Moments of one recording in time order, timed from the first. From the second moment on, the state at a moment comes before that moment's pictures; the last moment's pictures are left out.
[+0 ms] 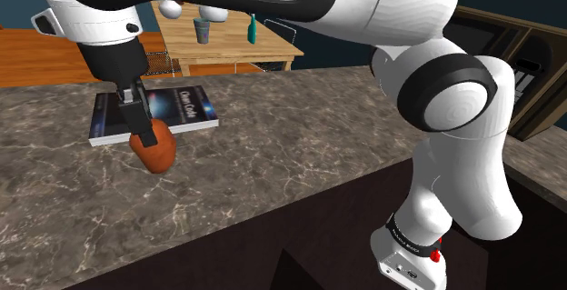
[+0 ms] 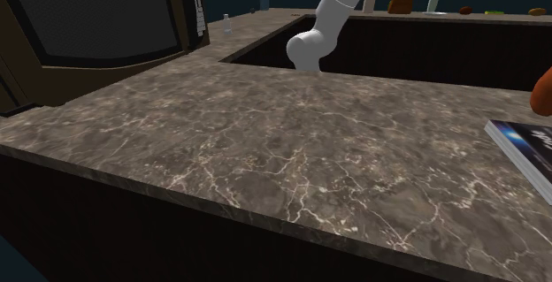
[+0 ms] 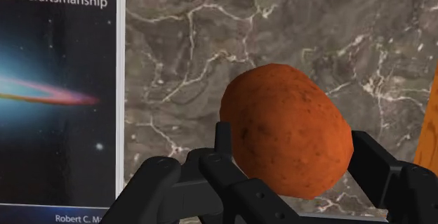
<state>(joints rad) 0.80 0.52 -0.08 -1.02 0.04 1.41 -0.51</state>
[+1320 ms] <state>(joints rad) 0.81 0.49 -0.08 -1.19 0.03 1.54 -0.51</state>
